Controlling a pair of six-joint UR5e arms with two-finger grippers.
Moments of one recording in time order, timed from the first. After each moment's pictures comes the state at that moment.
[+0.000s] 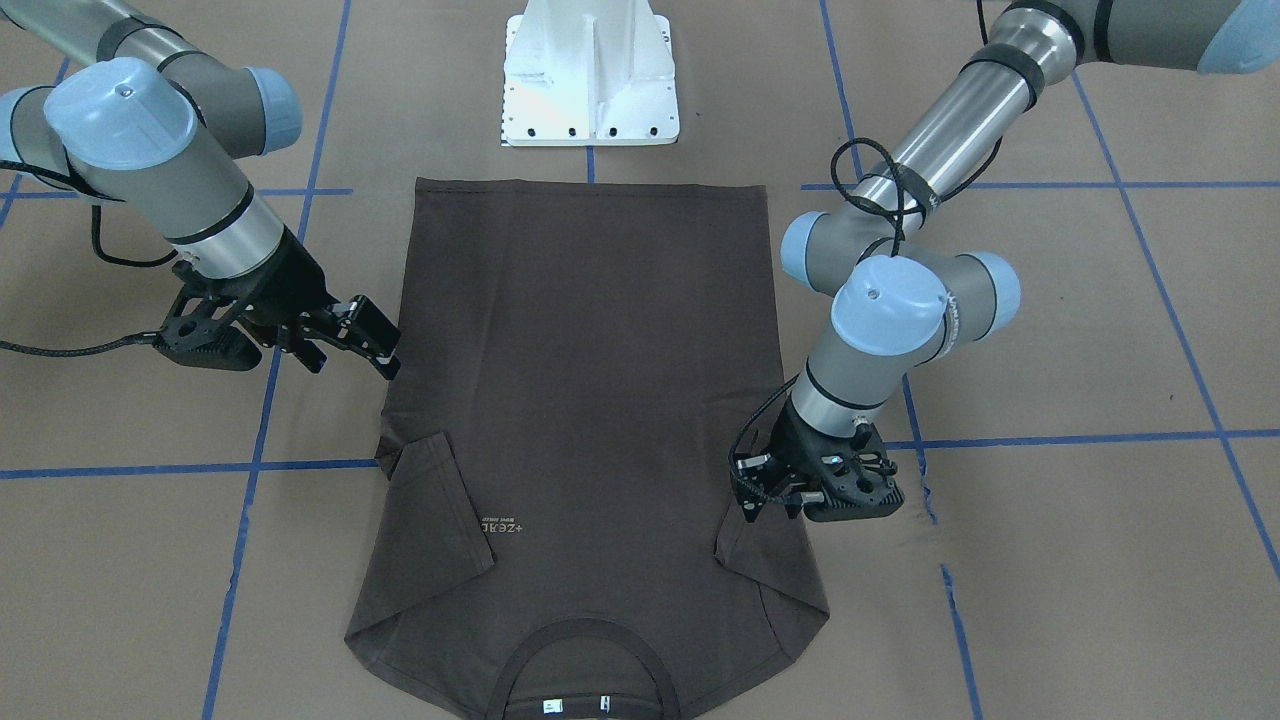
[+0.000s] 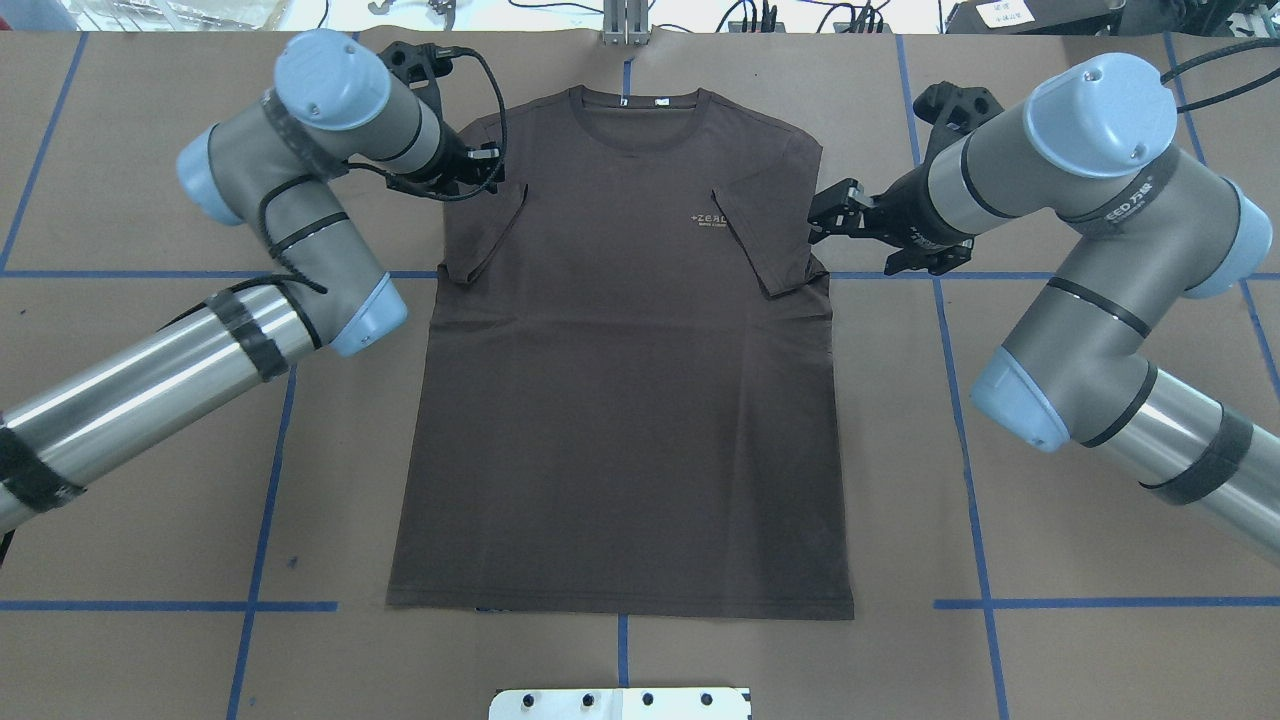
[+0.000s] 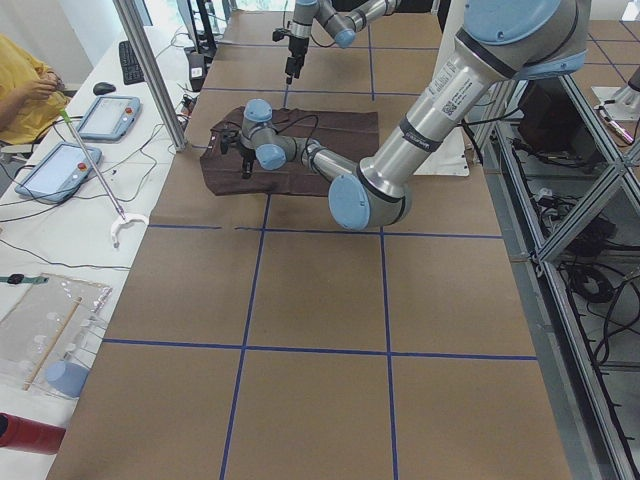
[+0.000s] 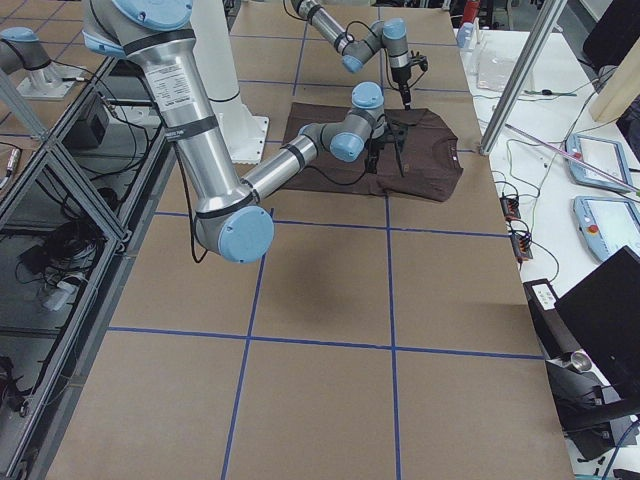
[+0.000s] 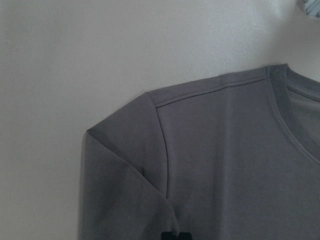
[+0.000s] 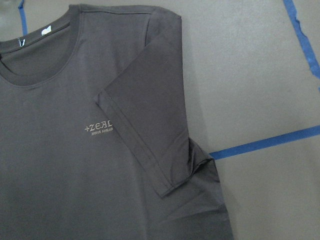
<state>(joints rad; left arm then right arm) -0.80 -2.31 -1.21 -2.18 -1.91 -1.21 0.79 -1.17 1.77 -1.19 2.01 1.42</state>
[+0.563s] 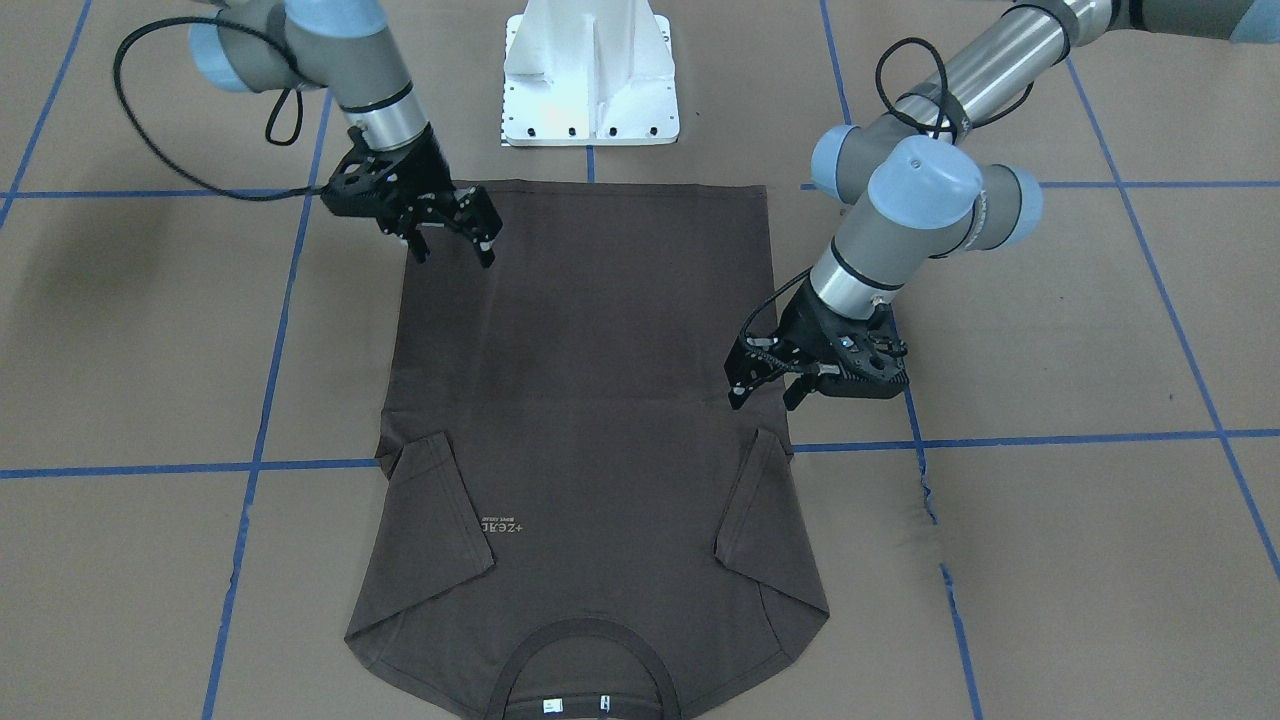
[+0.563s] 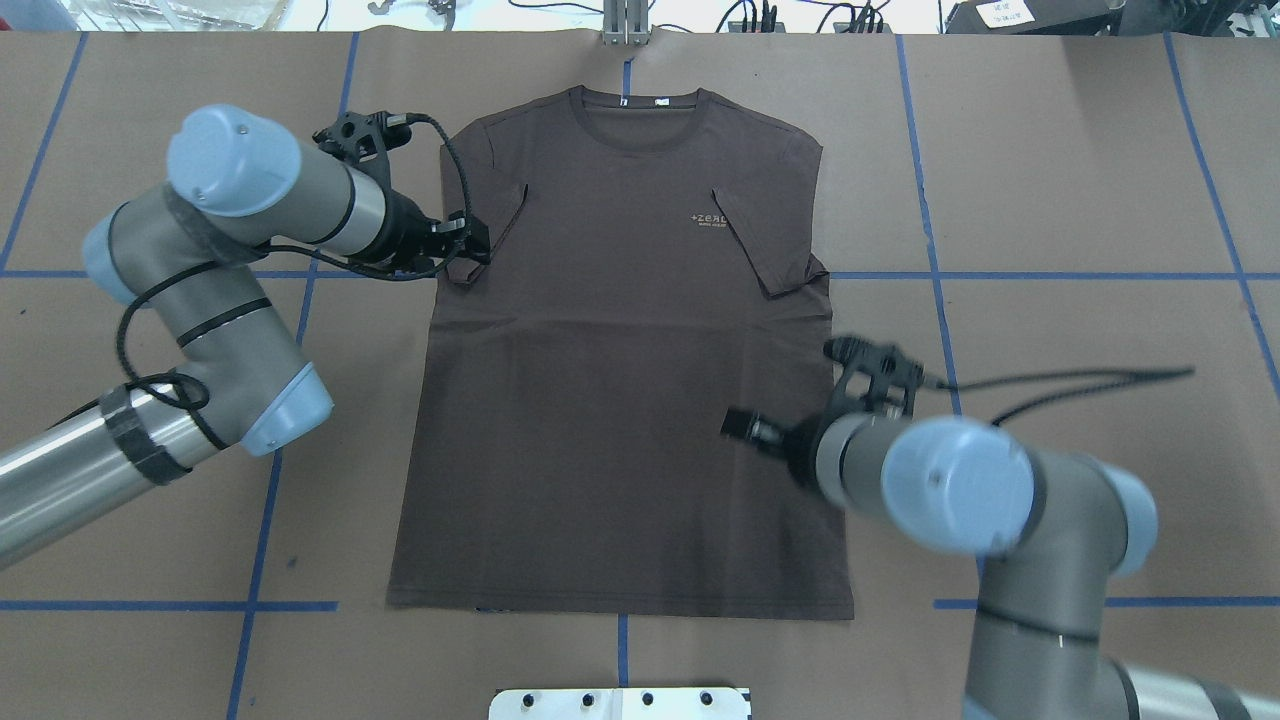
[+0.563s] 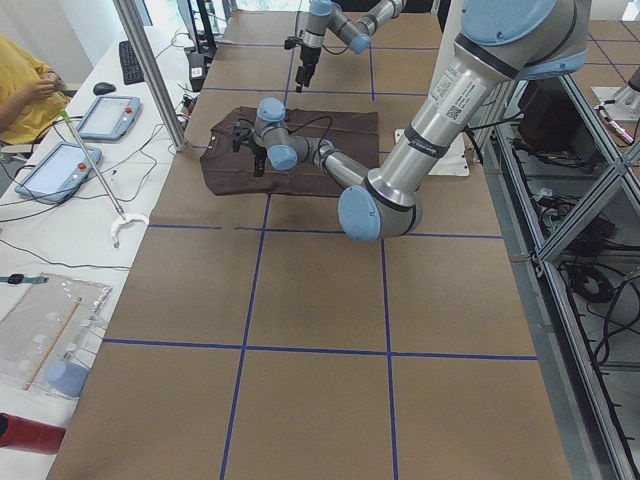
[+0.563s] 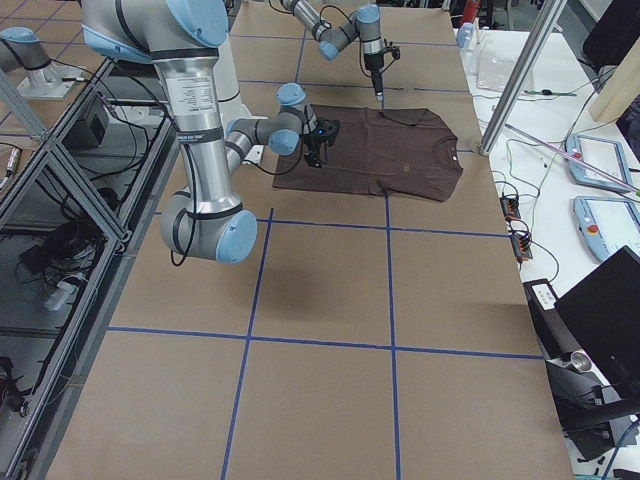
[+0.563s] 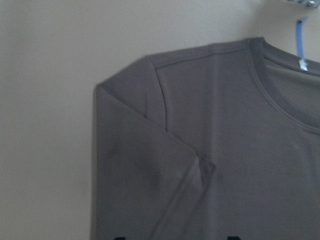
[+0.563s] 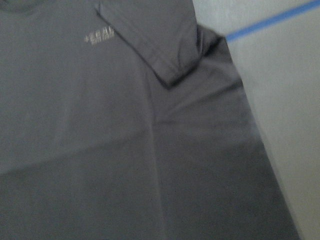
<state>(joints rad) -0.75 -2.08 -1.55 -2.18 -2.01 -1.30 0.26 -1.32 2.01 -1.27 1.47 1.75</state>
